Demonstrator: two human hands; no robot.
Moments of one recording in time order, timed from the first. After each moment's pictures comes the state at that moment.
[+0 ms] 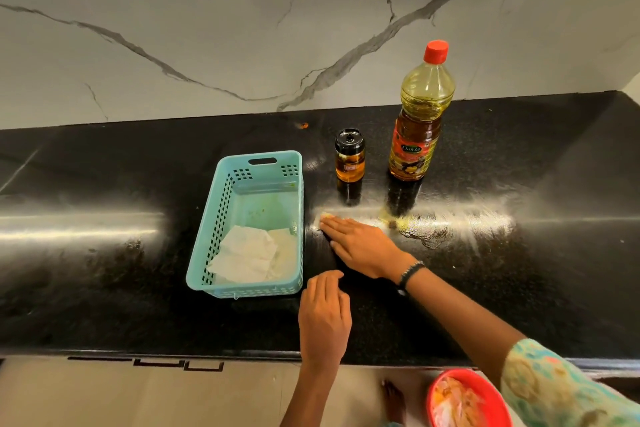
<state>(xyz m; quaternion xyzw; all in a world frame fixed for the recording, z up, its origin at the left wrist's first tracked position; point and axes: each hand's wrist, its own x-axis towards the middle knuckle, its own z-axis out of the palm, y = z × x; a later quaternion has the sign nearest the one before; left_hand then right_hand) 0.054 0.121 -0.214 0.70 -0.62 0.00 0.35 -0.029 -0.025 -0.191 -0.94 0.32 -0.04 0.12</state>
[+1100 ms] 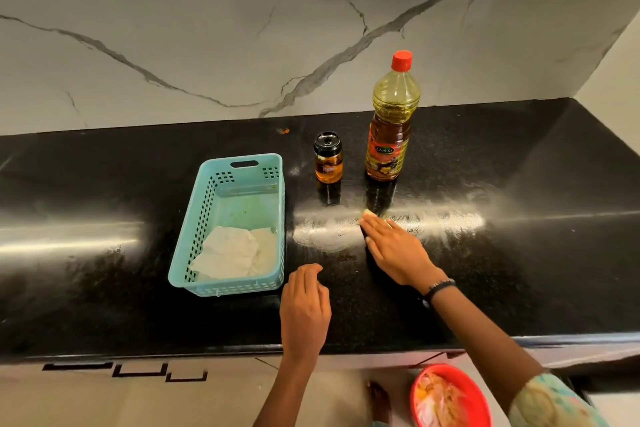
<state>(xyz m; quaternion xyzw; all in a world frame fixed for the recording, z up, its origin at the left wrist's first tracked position) 0.054 0.124 -0.214 0.69 -0.63 0.00 0.36 -0.114 -0.005 -0.191 -0.88 0.47 -0.02 0.08</state>
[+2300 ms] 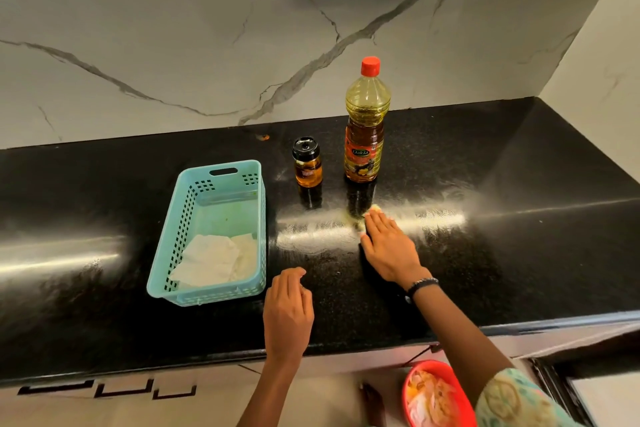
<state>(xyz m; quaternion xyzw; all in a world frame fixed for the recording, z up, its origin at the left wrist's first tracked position) 0.054 0.124 -0.214 0.68 -0.65 0.01 0.35 -0.129 -0.003 -0.193 -0.80 0.58 -0.03 0.12</state>
